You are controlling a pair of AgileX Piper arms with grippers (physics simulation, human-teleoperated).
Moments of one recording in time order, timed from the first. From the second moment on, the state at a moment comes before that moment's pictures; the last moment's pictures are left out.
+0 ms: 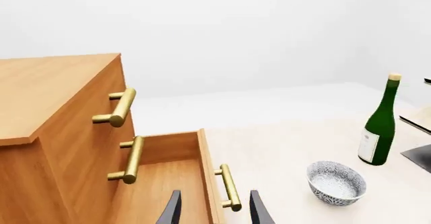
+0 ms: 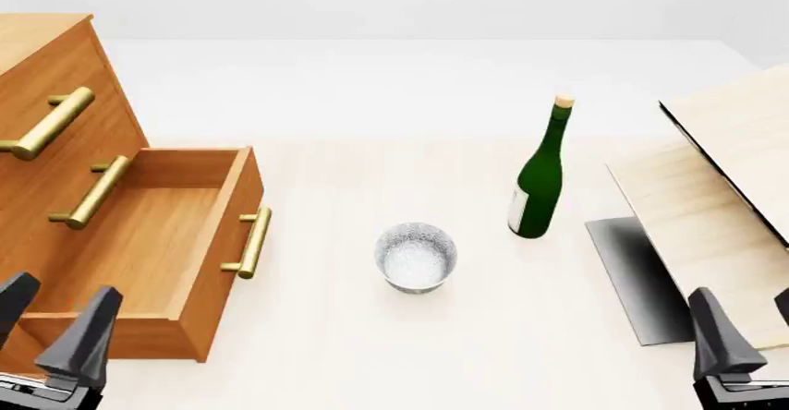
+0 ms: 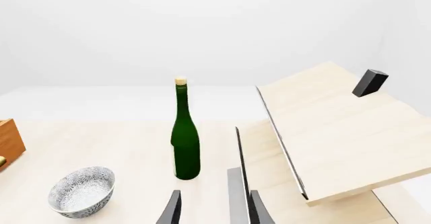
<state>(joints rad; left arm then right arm) -0.17 0.02 -0.04 -0.01 0.02 0.00 0.01 0.00 0.00 0.00</state>
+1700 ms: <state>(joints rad) -0.84 0.99 -0.66 -0.29 0.03 0.00 0.01 0.00 -0.01 0.00</state>
